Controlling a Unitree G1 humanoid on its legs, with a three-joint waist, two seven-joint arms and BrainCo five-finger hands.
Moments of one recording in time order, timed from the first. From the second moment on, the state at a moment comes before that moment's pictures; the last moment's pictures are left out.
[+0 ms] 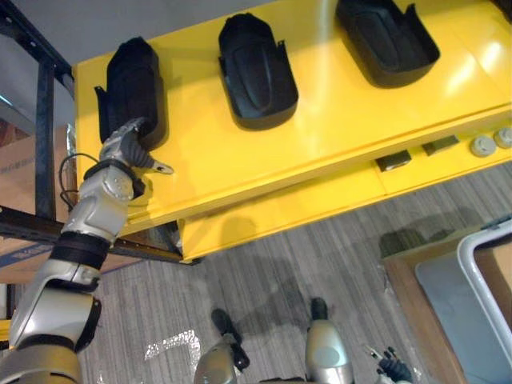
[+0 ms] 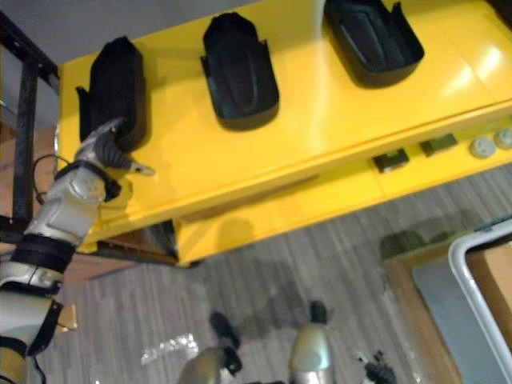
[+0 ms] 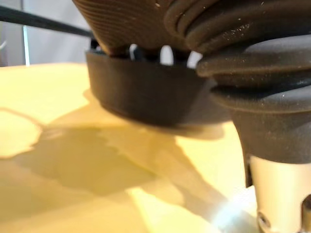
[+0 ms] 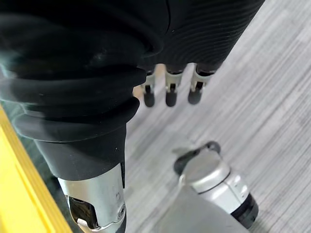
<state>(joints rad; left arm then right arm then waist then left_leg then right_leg) -0.79 0.76 -0.28 0.49 0.31 0.26 -0.03 0.17 -0.13 -0.36 0.91 0.30 -0.11 0.03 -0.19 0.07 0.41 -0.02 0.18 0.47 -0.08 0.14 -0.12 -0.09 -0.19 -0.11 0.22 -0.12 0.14</state>
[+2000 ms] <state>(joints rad) -0.66 0.97 -0.25 0.21 0.24 0.31 -0.55 0.13 -0.16 -0.45 0.92 0.30 -0.11 0.03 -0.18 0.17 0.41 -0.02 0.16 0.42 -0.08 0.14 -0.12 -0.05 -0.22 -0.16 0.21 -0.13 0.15</state>
